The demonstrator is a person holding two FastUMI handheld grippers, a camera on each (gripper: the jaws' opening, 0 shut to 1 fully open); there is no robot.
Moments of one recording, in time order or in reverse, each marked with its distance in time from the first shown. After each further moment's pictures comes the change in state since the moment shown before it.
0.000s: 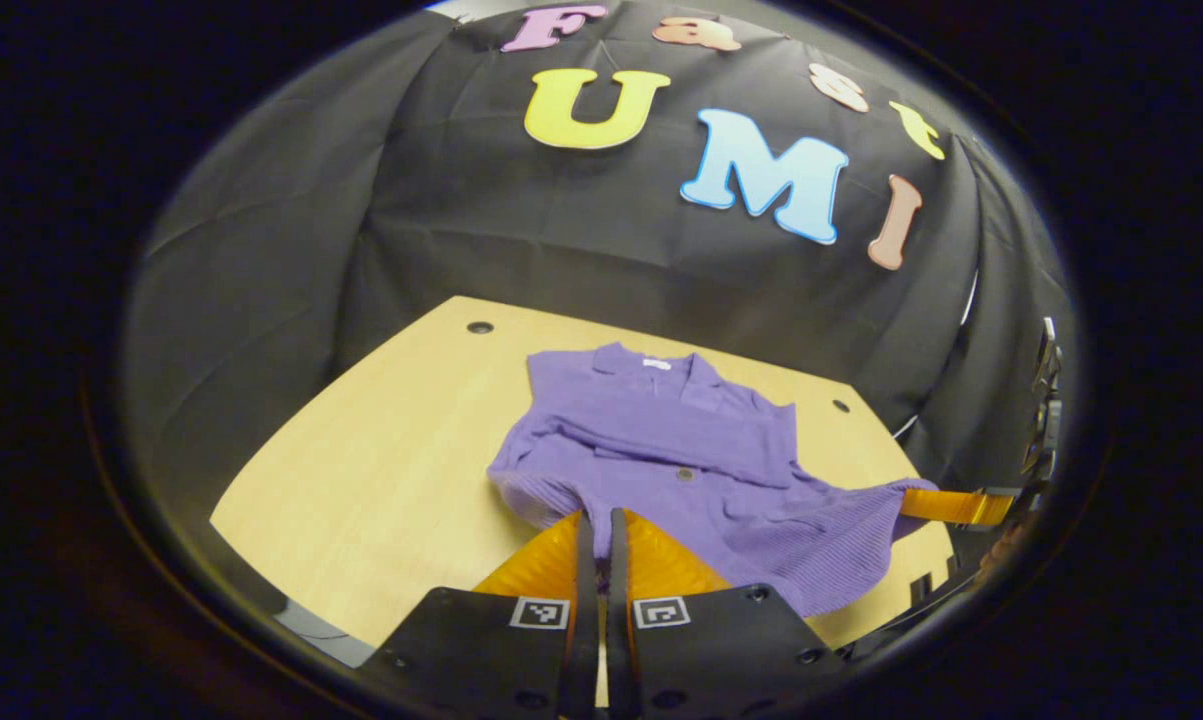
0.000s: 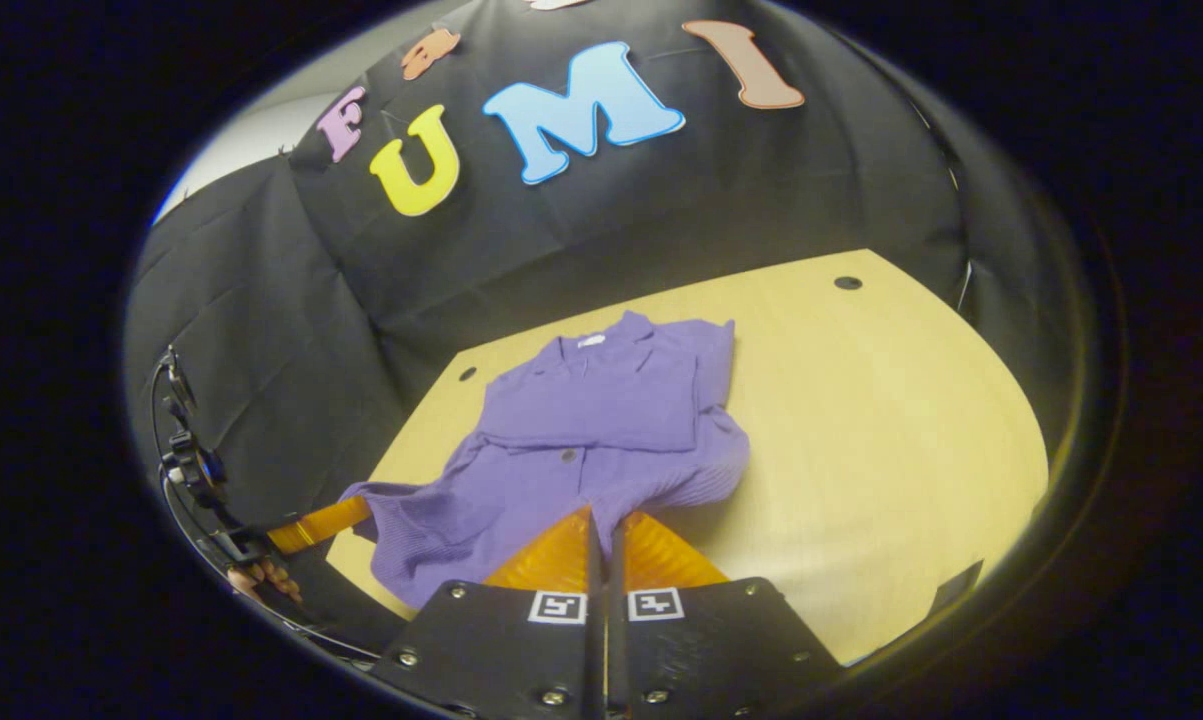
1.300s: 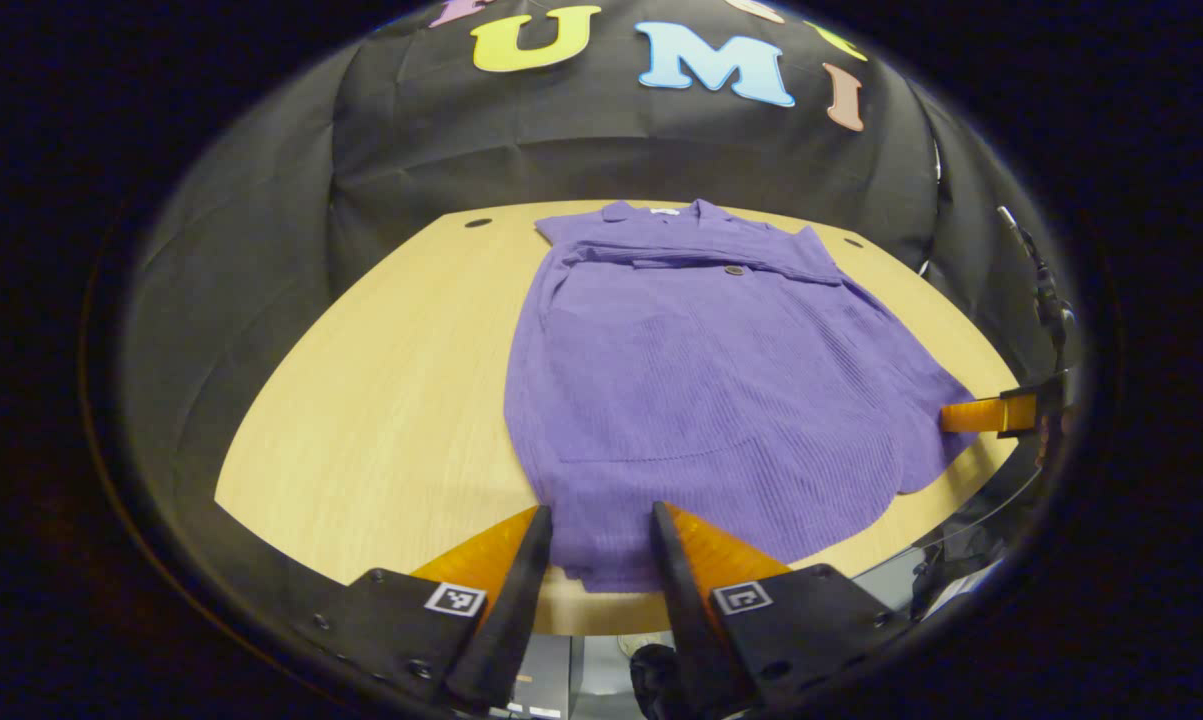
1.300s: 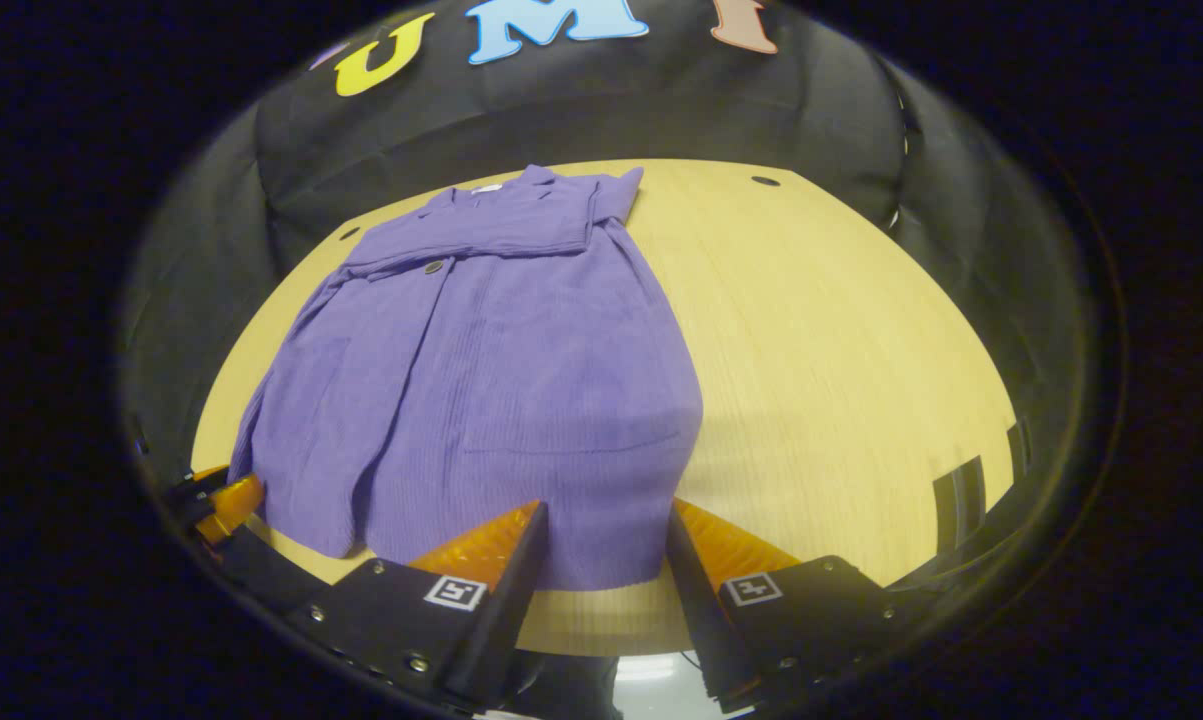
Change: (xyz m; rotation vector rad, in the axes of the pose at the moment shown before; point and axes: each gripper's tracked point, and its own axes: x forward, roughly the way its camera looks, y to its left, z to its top) left arm -0.023 0.091 -0.212 0.252 0.280 0.064; right arm 0.000 -0.083 -0.193 -0.114 0.314 -0.334
